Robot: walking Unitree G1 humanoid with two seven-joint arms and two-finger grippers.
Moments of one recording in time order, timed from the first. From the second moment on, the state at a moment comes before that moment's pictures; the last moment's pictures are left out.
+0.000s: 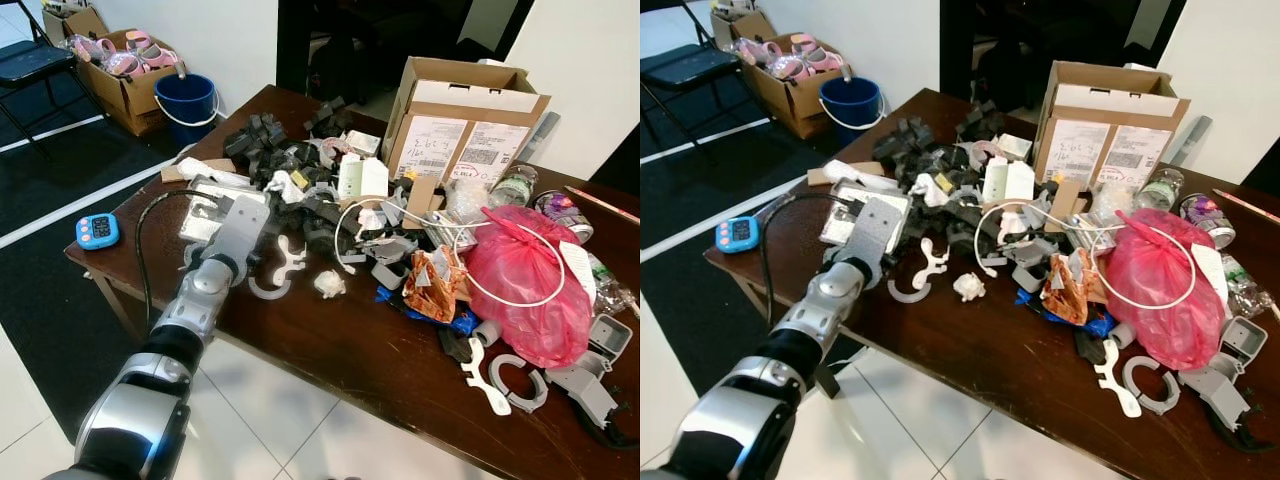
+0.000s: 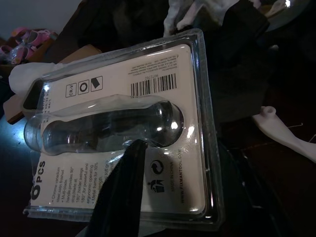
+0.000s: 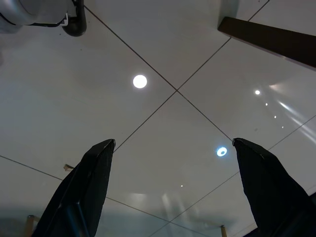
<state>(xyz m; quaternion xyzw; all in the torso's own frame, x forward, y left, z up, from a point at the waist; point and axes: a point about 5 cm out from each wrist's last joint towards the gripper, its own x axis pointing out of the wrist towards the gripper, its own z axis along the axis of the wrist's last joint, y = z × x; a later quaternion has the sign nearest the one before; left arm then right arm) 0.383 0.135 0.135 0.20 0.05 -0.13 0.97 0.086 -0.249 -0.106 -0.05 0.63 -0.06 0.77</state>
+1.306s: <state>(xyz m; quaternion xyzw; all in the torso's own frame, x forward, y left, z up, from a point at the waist) 0.359 0.078 0.244 -0.05 -0.19 -0.34 0.92 0.091 -0.249 -0.105 -0.05 0.62 -0.07 0.78</state>
